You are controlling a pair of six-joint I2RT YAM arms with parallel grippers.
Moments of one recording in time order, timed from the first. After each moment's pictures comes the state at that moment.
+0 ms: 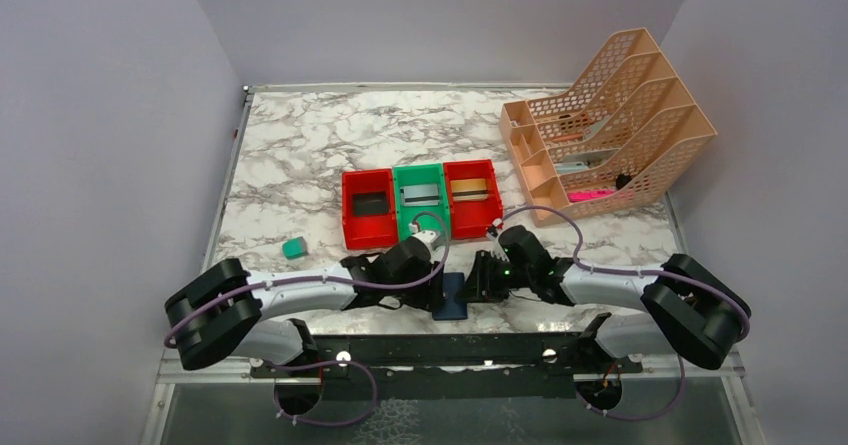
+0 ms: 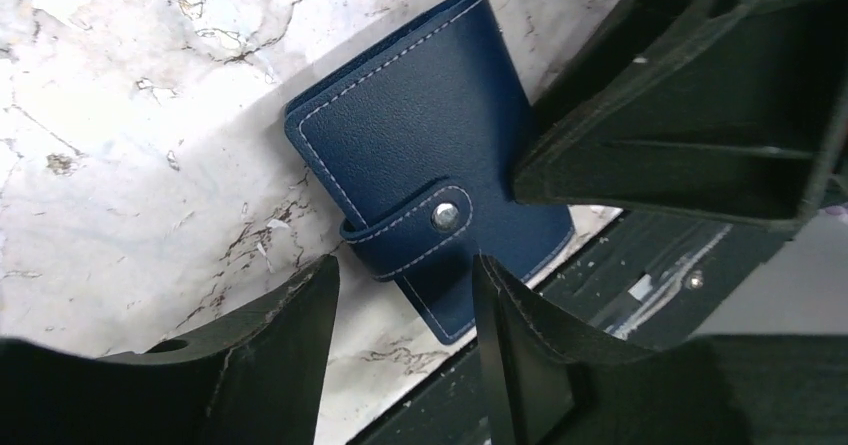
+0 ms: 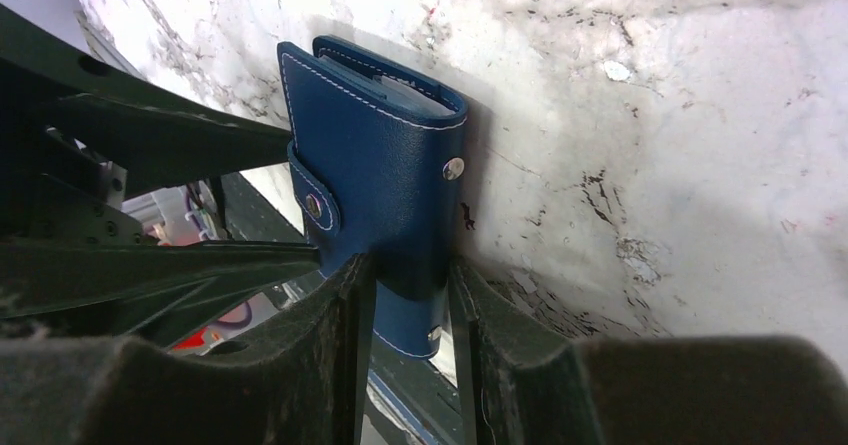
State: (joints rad) left arm -1.04 1.26 0.52 -0.08 0.08 -0.71; right arm 0.79 1.31 0.34 0.19 -0.38 0.91
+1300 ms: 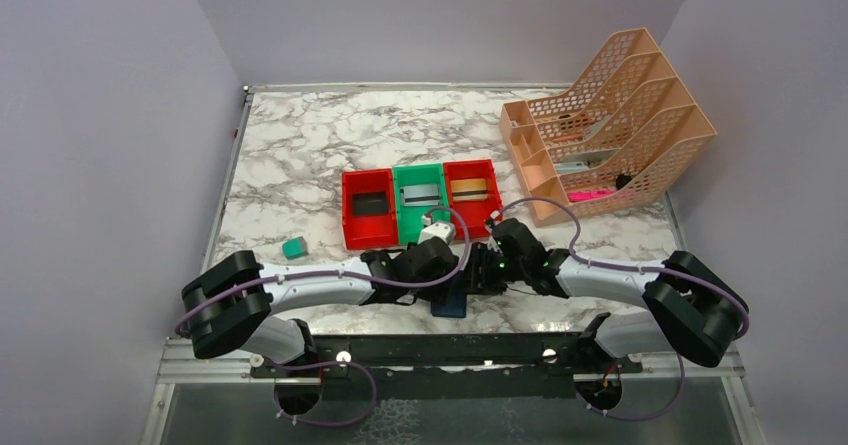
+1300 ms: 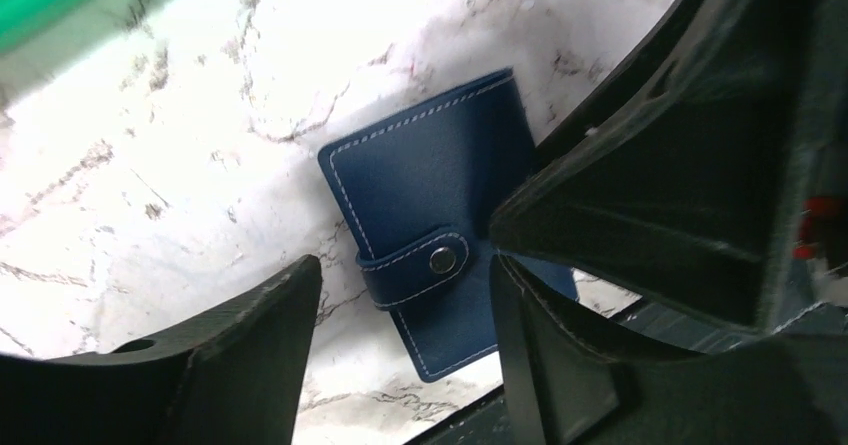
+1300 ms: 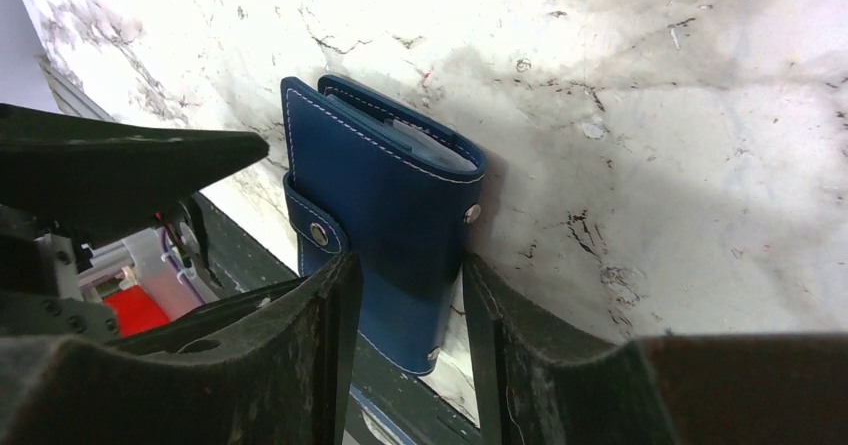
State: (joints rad) left arm -1.14 1.39 0.68 -0.21 -0.19 -0.70; right arm 0.79 1.33 0.44 0.07 -0.28 0.89
